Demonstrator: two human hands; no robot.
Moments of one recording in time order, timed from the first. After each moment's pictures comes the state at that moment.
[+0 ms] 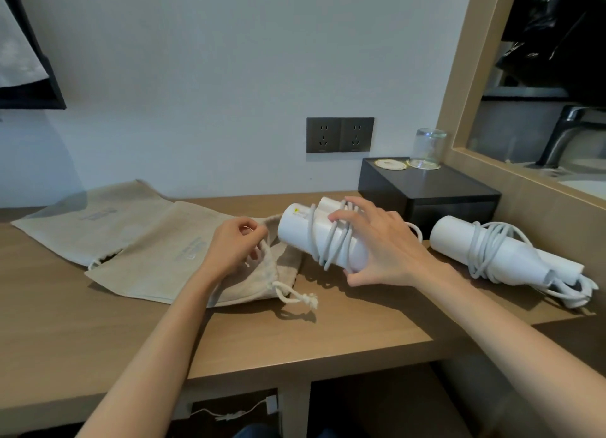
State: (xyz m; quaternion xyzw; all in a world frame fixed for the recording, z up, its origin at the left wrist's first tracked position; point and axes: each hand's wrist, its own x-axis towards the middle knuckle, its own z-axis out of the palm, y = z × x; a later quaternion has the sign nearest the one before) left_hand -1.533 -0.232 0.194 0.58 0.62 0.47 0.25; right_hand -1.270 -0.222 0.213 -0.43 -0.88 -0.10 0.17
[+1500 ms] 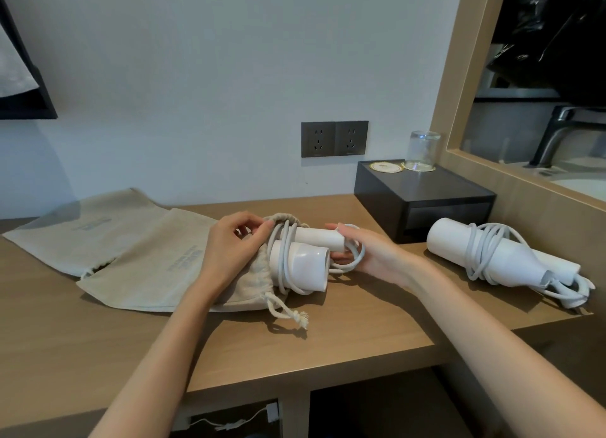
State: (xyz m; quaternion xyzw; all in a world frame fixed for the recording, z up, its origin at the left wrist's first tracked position) left_hand -1.520 -0.245 0.202 0.61 0.51 0.58 0.18; right_hand -1.287 -0.204 0.205 -0.42 -0.57 0.63 0.32
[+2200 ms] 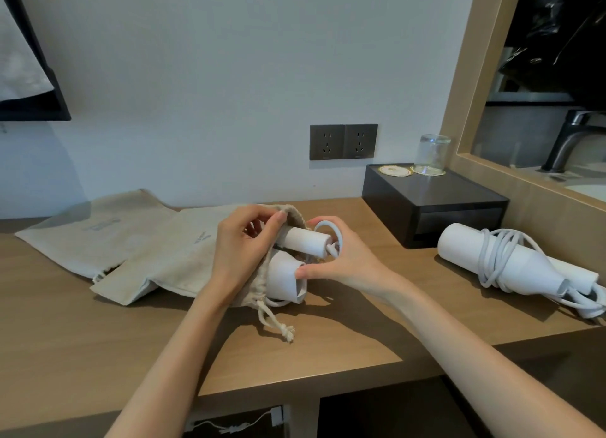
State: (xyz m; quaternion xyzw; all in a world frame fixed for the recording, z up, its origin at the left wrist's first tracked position) left_hand -1.519 -0.251 0.212 0.65 0.46 0.60 0.08; right_hand -1.335 -0.235 0.209 -0.38 -0.74 0.40 0.38
